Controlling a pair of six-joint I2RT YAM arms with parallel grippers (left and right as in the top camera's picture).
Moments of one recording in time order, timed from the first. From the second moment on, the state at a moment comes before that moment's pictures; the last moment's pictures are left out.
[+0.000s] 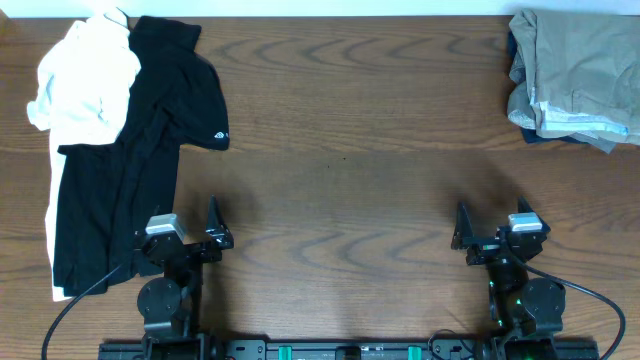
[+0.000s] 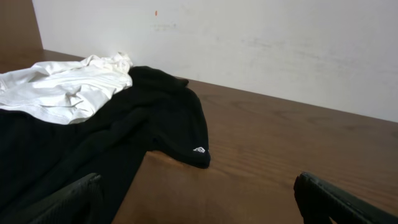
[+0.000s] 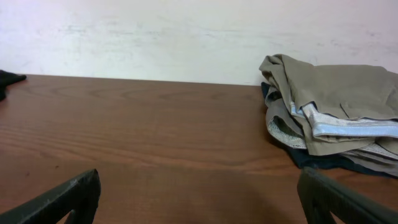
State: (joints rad) left arm 0.07 0.01 0.01 -0.10 0.01 -0.20; right arm 0.08 0.01 0.01 -0.07 -0.01 0.01
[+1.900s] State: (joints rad) left arm 0.07 0.45 0.34 -0.27 0.01 -0.20; right arm 0.08 0.25 0.18 0.07 0.05 0.03
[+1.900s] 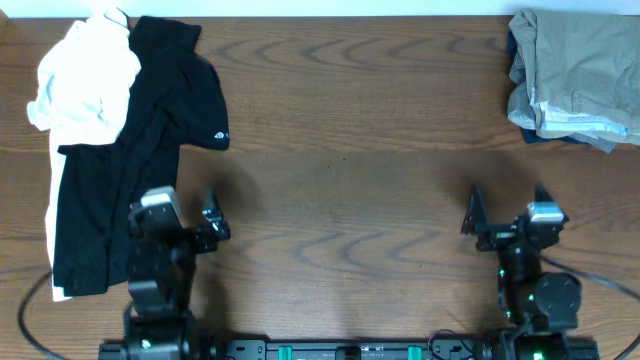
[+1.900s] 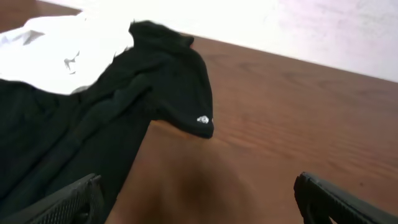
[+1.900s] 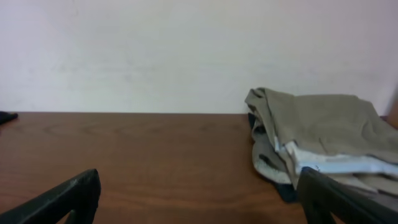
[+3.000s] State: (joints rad) left arm 0.07 1.39 1.18 -0.79 0.10 -0.17; right arm 0.08 1.56 1.22 -0.36 -0.37 0.03
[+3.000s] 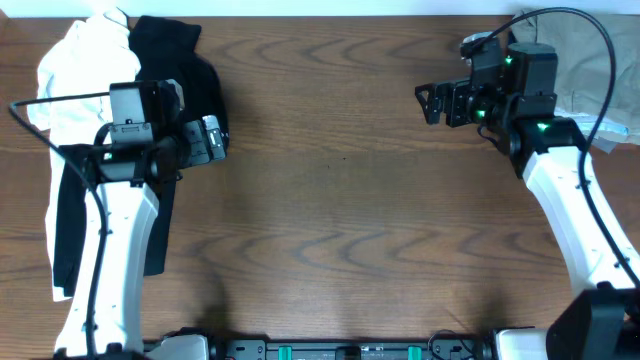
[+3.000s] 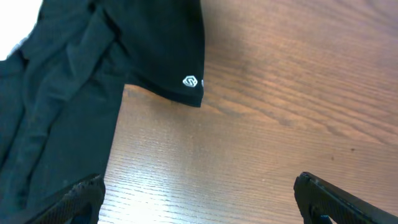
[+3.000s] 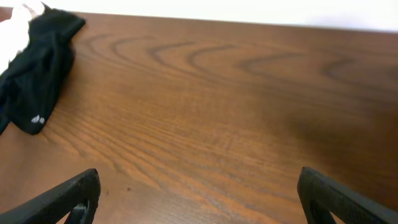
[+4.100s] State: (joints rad) left arm 0.44 2.01 1.35 -0.23 -0.09 -0.20; right arm 0.11 1.61 1.23 -0.51 -0.40 -0.05
